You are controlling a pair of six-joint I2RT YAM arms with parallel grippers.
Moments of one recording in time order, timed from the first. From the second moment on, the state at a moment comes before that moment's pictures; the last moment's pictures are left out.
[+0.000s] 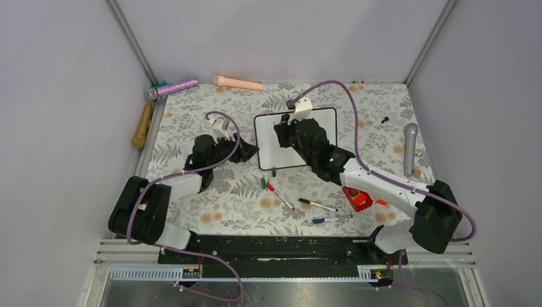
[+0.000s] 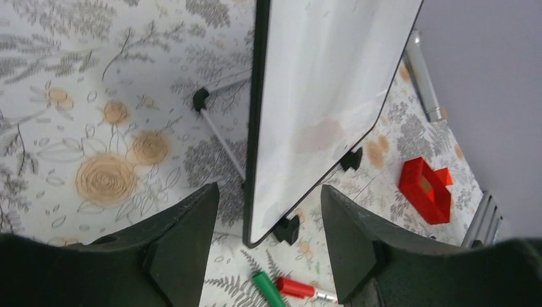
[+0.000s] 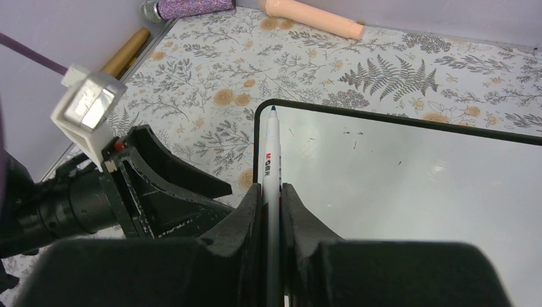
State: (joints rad) left arm -0.30 1.42 0.54 0.64 0.46 -0.54; right arm 0.87 1.41 1.07 0.12 0.36 0.28
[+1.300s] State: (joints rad) left arm -0.30 1.77 0.62 0.89 0.60 -0.69; right arm 0.87 1.58 1.28 -0.09 0.32 0.33
